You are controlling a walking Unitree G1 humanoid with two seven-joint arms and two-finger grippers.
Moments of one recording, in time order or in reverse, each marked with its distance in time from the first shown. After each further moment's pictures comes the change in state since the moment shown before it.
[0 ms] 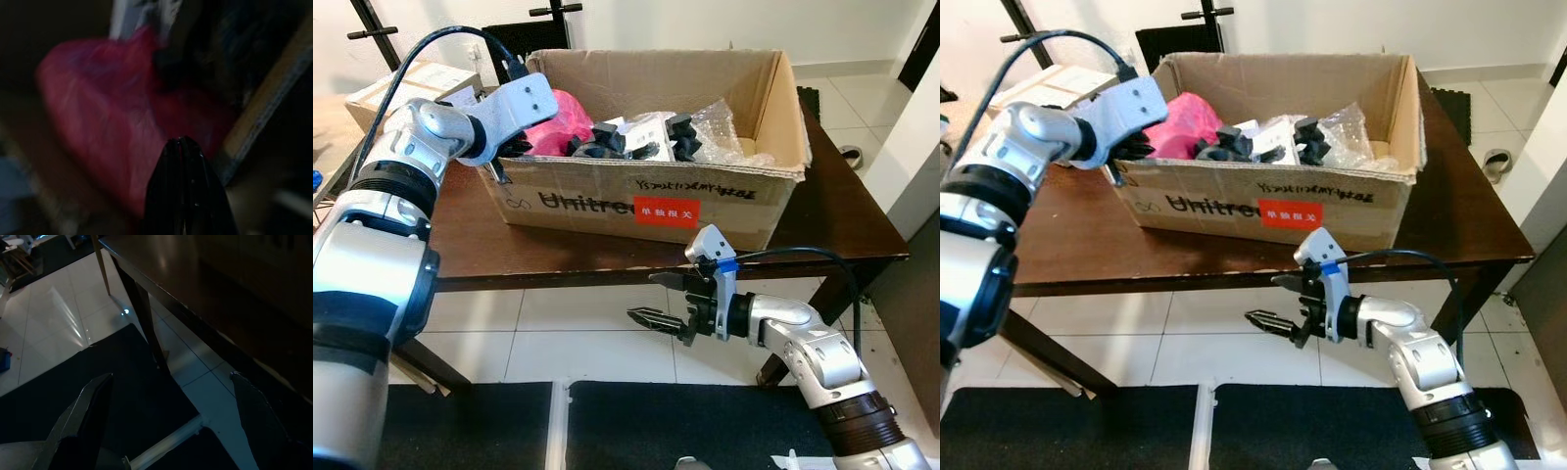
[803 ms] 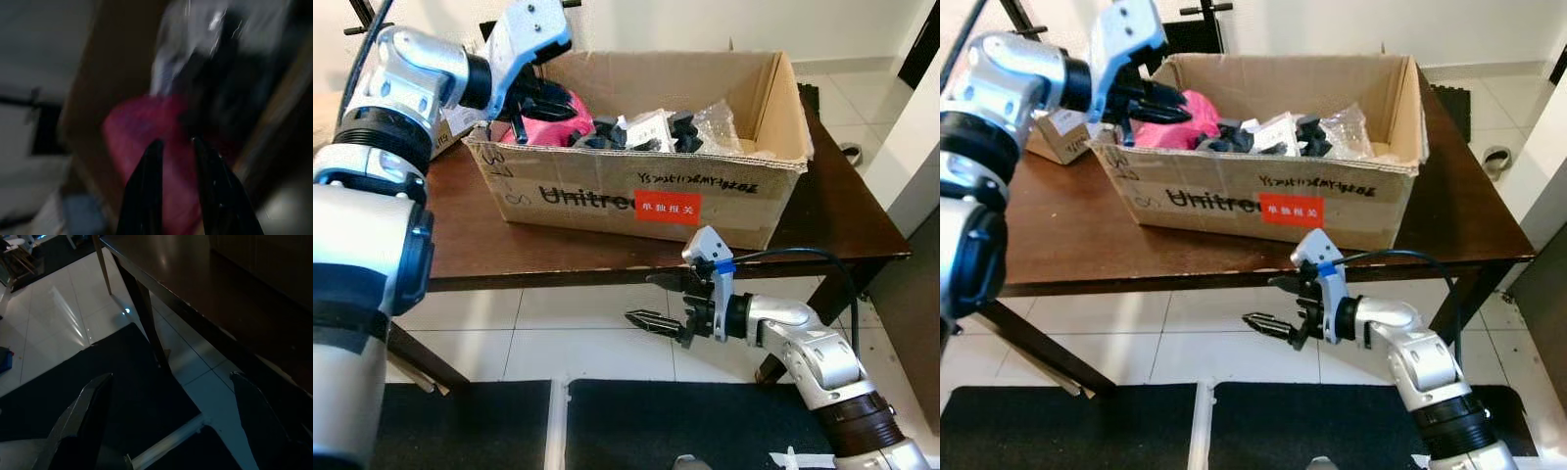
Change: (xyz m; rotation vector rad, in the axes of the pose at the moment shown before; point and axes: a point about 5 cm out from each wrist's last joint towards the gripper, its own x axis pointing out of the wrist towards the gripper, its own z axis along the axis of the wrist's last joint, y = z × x) left arm -0.014 0.020 0.047 0.262 -0.028 0.180; right arm 0.004 0.004 -0.001 0.001 0.001 0.019
